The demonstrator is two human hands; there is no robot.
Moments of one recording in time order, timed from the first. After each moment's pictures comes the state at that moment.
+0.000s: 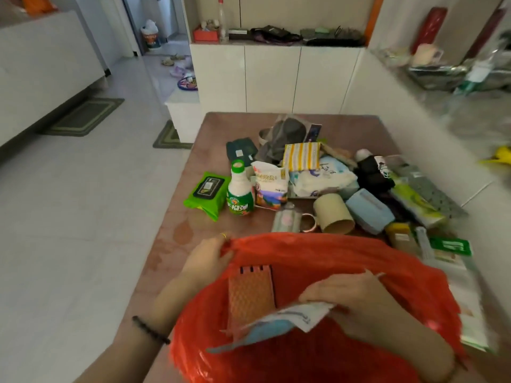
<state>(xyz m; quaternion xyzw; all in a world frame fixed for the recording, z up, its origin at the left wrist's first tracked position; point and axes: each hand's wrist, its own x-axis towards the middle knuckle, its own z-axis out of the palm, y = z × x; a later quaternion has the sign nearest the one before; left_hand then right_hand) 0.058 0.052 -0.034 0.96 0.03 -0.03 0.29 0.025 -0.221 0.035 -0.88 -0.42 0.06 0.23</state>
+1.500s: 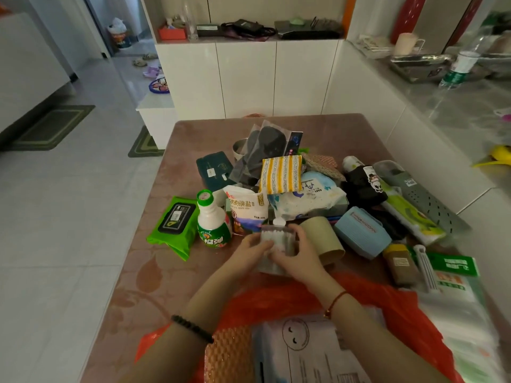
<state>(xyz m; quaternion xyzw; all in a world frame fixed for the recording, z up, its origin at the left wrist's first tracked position) 0.183 -0.042 -0.049 0.65 0.19 -0.26 0.69 0.178 -0.171 -0.048 -0.80 0.09 0.16 0.58</state>
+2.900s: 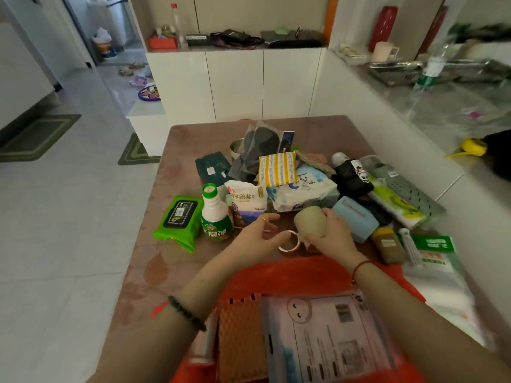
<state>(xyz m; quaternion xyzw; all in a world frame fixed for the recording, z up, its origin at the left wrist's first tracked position) 0.151 -0.037 0.016 0.86 -0.07 -0.20 0.46 0.190 -0.224 -0.044 -0.96 0.09 0.08 0.26</state>
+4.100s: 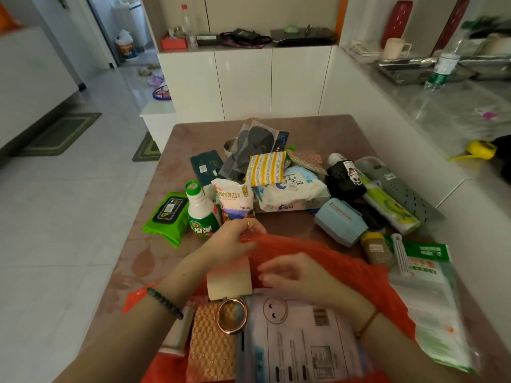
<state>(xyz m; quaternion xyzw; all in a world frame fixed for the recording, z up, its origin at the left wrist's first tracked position) 0.159 -0.042 -0.002 0.89 -0.16 -0.12 0.40 0.112 -0.226 -0.011 -0.81 -0.17 0.26 0.50</state>
